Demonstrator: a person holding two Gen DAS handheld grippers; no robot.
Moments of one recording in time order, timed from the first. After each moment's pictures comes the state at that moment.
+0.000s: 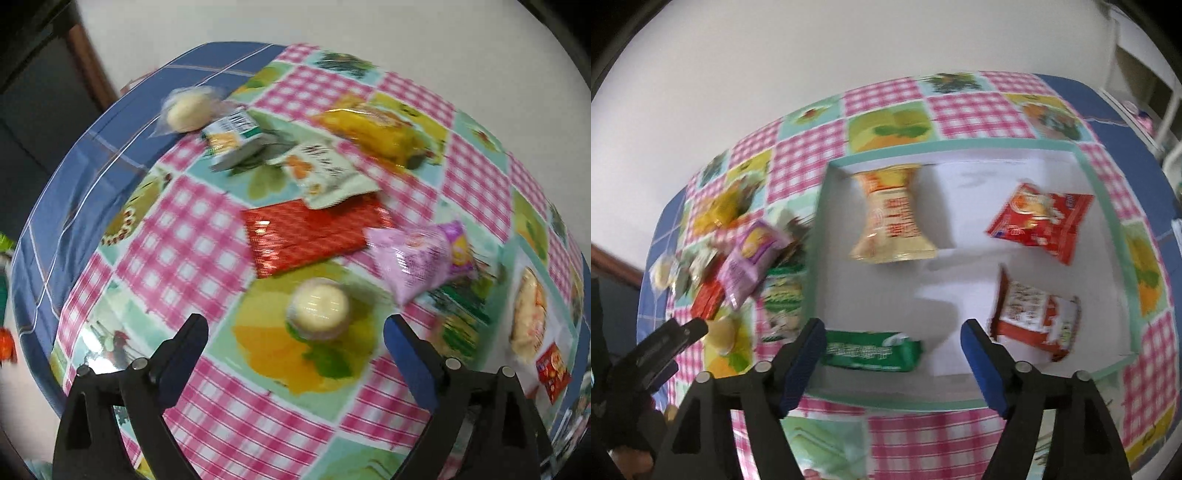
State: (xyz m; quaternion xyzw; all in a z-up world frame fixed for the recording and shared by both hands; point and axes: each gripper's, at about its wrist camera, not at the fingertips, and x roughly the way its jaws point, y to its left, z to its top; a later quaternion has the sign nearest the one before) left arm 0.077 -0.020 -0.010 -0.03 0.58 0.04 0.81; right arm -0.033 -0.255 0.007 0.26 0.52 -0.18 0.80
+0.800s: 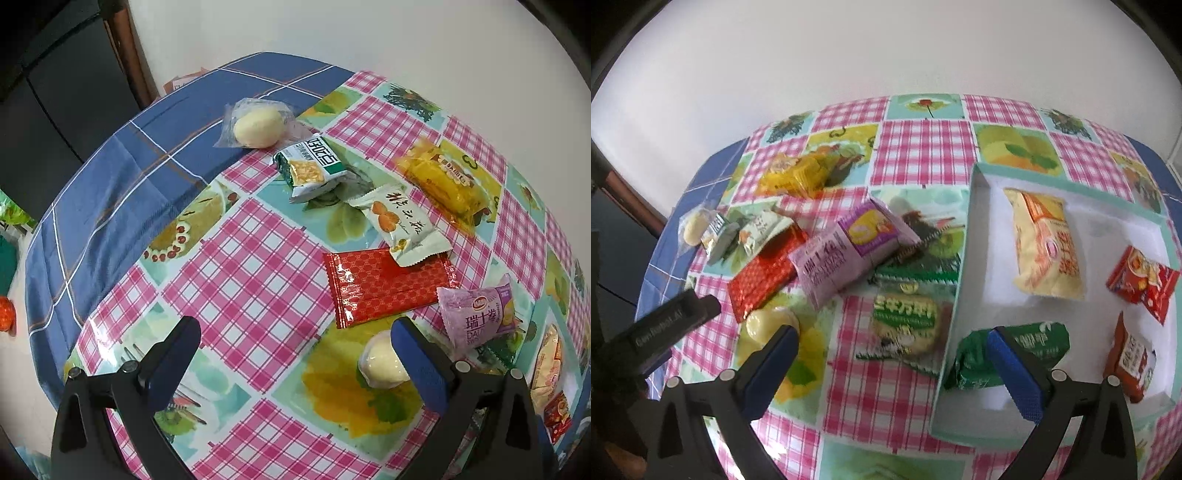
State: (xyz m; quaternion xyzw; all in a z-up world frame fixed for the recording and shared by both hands) left arm 0.092 0.034 -0.004 -0.06 0.54 0.09 0.83; right arm 0.033 -0.173 0.004 0.19 0.50 -0.09 0.84
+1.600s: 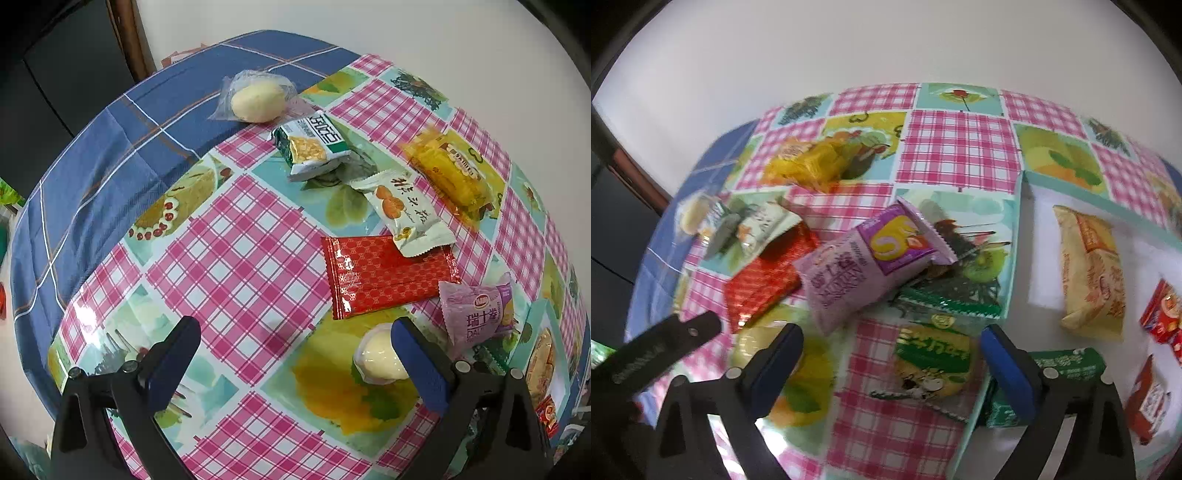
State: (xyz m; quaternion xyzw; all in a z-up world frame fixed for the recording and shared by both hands) left arm 0.098 0.043 -0.020 -0.09 0.58 0.08 0.81; right arm 0.070 -0.162 -0.023 0.15 0.53 -0.07 0.83
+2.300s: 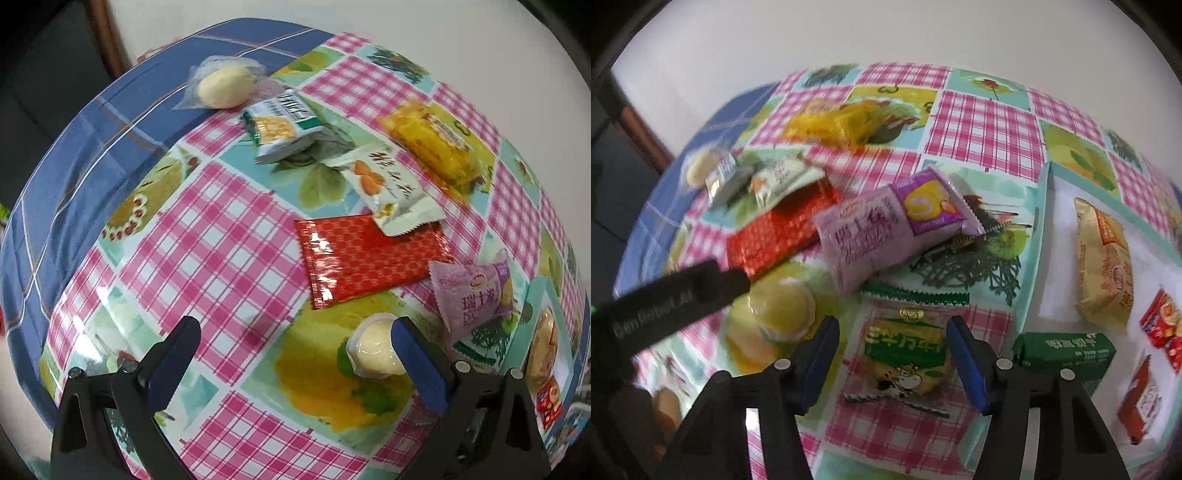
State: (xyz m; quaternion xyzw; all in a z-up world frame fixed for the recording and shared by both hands) left arm 0.111 0.018 -0.043 -0.07 0.60 0.04 0.80; right arm 0.061 -0.133 -0.036 0.09 0.57 -0.05 0.82
